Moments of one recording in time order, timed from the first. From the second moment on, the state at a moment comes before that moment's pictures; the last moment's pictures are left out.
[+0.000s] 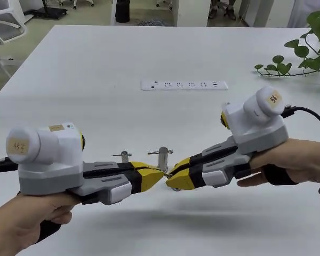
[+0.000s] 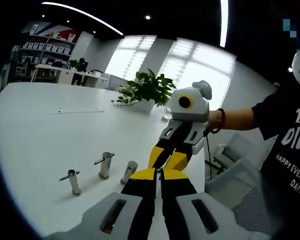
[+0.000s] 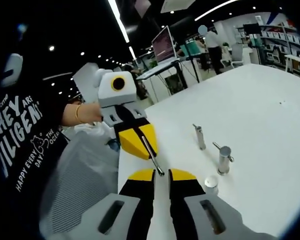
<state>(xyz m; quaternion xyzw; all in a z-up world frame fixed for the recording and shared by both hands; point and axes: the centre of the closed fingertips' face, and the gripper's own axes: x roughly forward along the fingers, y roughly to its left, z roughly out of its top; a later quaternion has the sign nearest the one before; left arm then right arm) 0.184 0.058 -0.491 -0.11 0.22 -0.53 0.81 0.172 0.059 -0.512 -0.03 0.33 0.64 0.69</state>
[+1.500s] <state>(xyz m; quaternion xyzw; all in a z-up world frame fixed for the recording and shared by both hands) 0.207 0.056 -0.514 -0.02 0.21 -0.48 0.85 0.188 0.033 -0.522 -0.21 0.31 0.62 0.69</state>
